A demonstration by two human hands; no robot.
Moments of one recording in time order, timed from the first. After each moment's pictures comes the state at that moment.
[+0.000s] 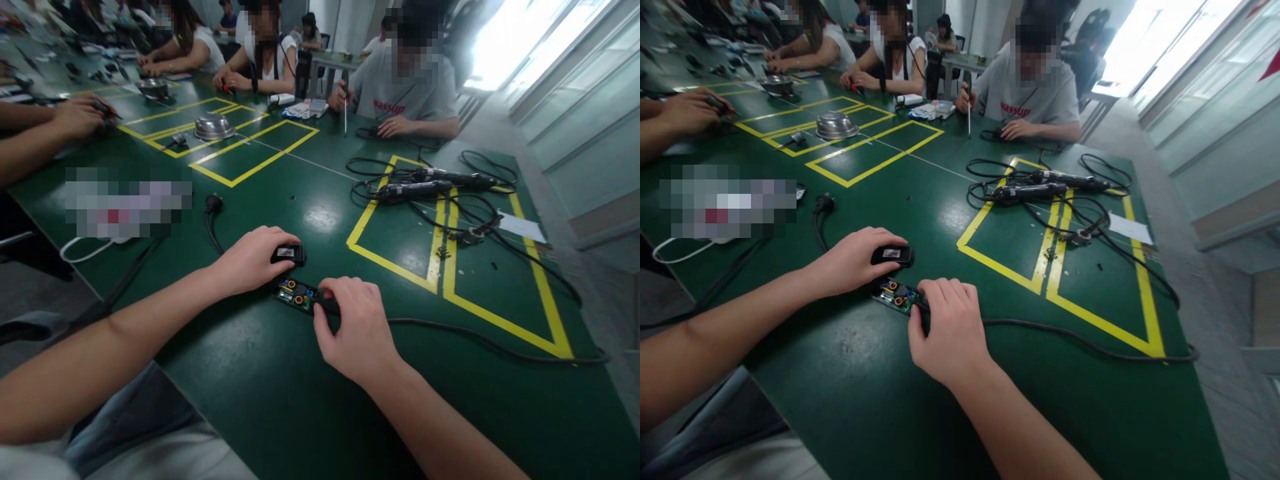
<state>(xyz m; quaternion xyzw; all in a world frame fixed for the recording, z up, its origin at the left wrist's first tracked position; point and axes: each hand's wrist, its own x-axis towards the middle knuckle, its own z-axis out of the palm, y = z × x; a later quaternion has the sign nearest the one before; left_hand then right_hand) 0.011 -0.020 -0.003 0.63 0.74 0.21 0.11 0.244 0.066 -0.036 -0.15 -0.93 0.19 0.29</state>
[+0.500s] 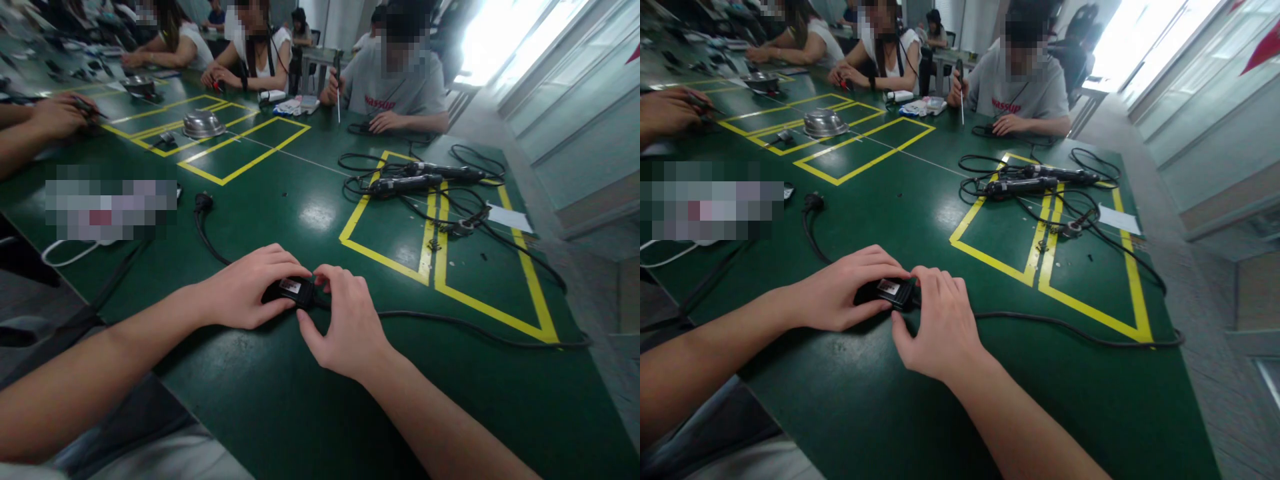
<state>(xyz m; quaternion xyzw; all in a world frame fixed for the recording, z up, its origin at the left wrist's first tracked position) 0.037 -0.043 0.004 0.76 0.57 0.26 0.14 0.245 0.066 -0.031 -0.16 -0.92 0.22 0.27</state>
